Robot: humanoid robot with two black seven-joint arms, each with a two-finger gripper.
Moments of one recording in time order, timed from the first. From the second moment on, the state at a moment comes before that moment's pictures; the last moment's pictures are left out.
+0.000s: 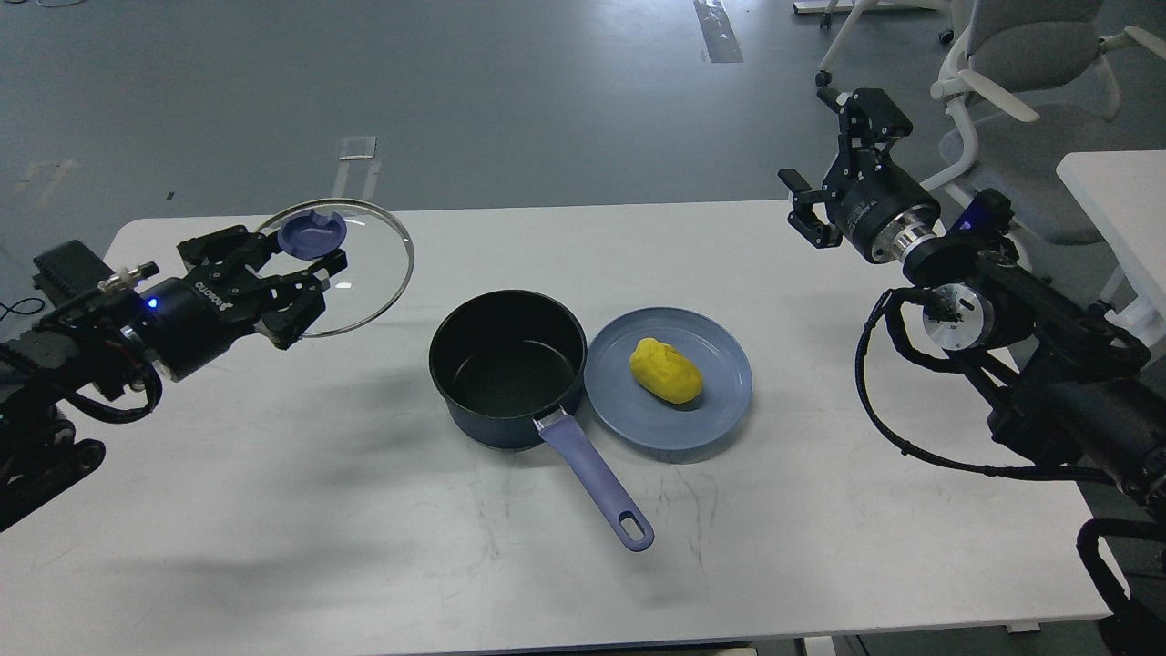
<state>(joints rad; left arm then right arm) -0.67 0.81 -0.36 -1.09 1.78 0.49 -0.49 0.78 -0.36 0.71 0.82 -0.27 0.15 0.22</state>
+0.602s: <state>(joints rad) -0.48 0.80 -0.36 -0.95 1.64 0.49 -0.49 0.78 -0.35 0.70 0.83 -0.27 0.15 0.22</state>
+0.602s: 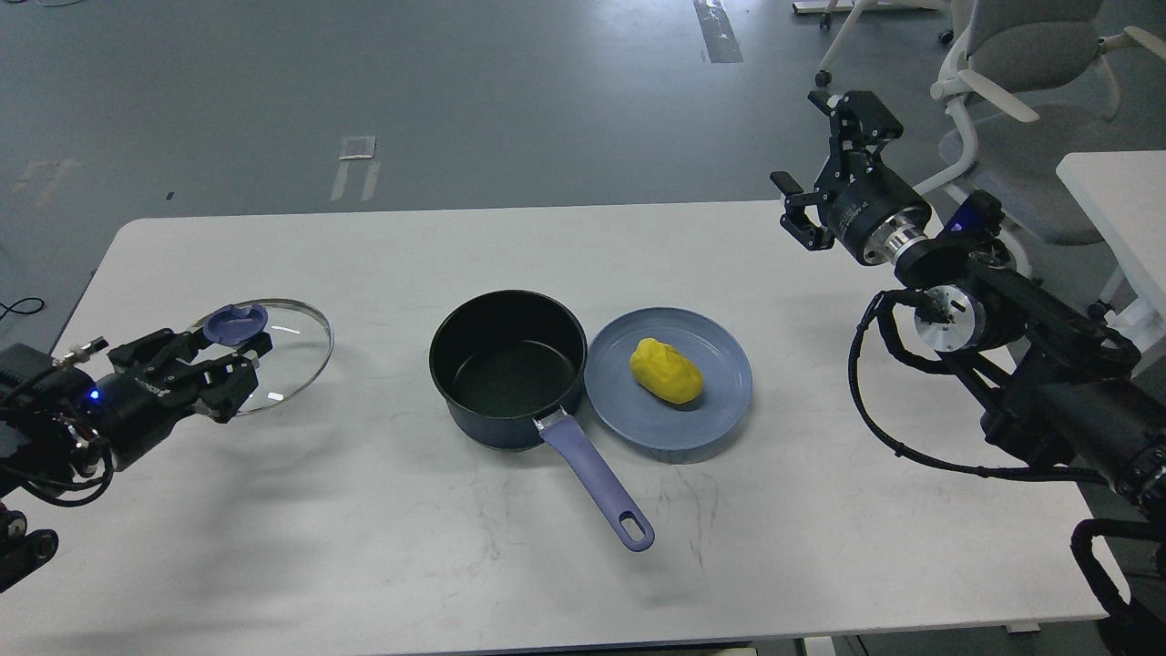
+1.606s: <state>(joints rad) -0.47 0.63 -0.30 -0.82 1.64 0.49 -0.49 0.78 -0.36 0.70 0.83 -0.27 0.15 0.22</state>
